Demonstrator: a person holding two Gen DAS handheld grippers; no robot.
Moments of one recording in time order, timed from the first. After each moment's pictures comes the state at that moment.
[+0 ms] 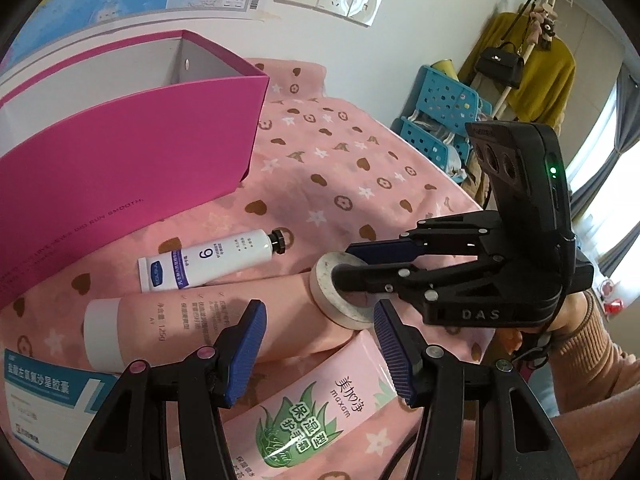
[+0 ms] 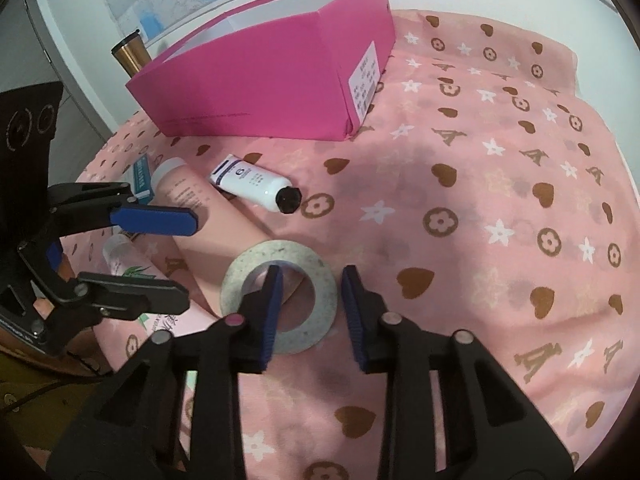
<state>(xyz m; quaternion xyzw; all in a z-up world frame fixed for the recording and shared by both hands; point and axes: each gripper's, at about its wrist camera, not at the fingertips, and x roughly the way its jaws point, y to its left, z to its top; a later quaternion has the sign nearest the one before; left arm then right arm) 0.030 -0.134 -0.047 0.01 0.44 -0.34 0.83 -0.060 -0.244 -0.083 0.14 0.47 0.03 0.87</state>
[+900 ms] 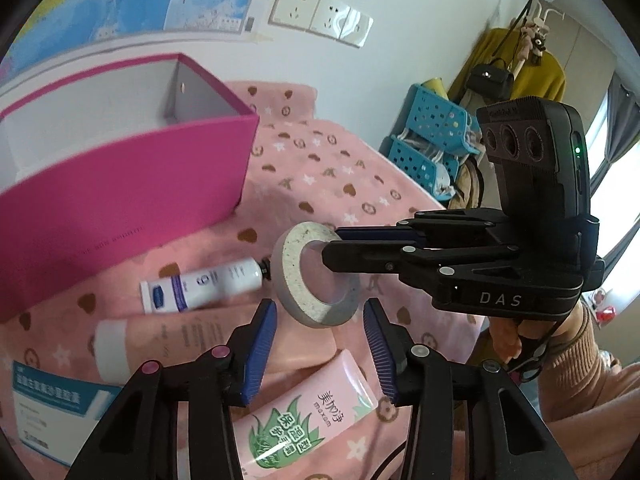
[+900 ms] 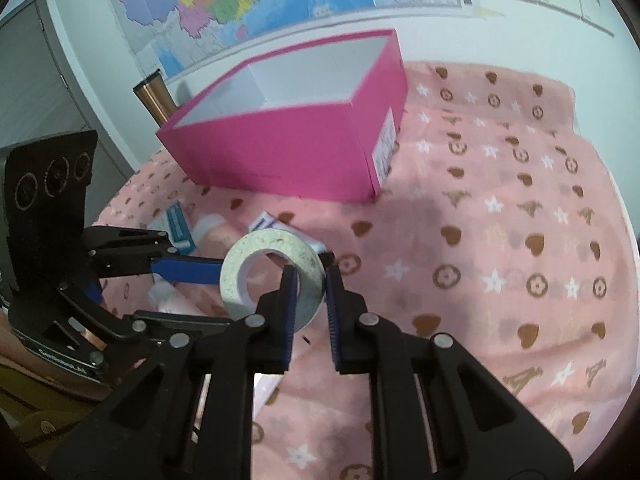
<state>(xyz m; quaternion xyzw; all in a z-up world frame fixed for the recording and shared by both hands) 0.027 -0.131 -0.025 -0.02 0.42 -0.35 0.84 -0.057 -0.239 -0.035 0.15 0.40 0.04 0.90</state>
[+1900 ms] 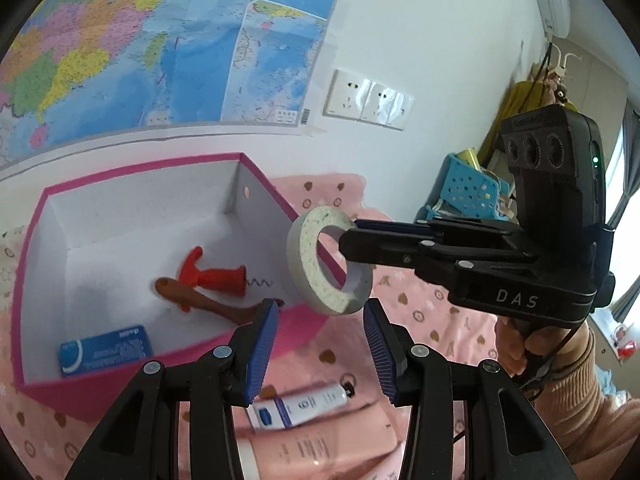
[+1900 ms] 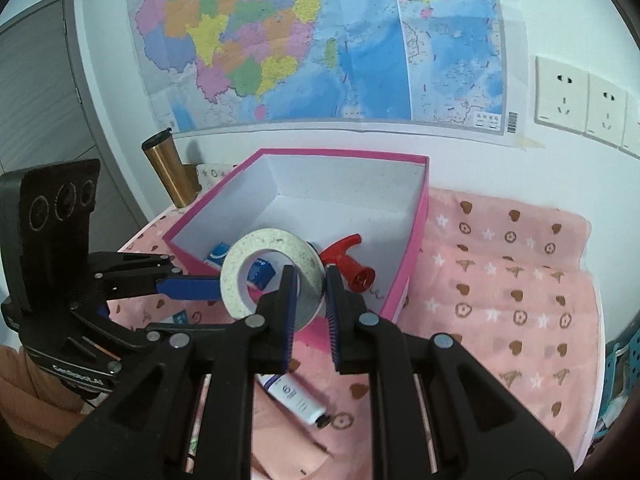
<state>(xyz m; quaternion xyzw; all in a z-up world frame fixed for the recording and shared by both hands) 0.096 -0.088 0.047 -0.04 0.35 -0.30 0.89 0.032 -0.253 0.048 0.10 0.33 0.05 0.94</state>
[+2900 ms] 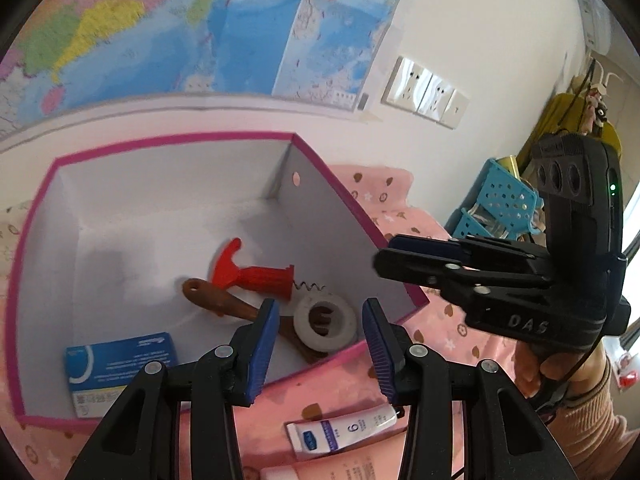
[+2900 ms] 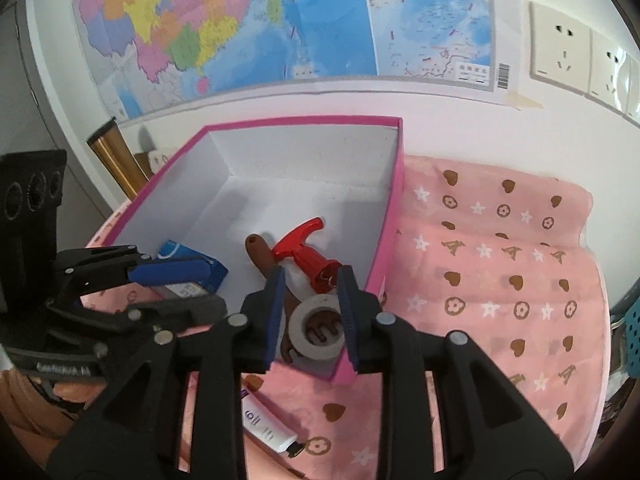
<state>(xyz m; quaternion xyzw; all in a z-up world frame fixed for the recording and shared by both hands) 0.140 -0.069 0.029 -0.06 0.38 -0.25 0.89 0.075 -0.272 0.016 0.13 0.38 -0.01 0.92</state>
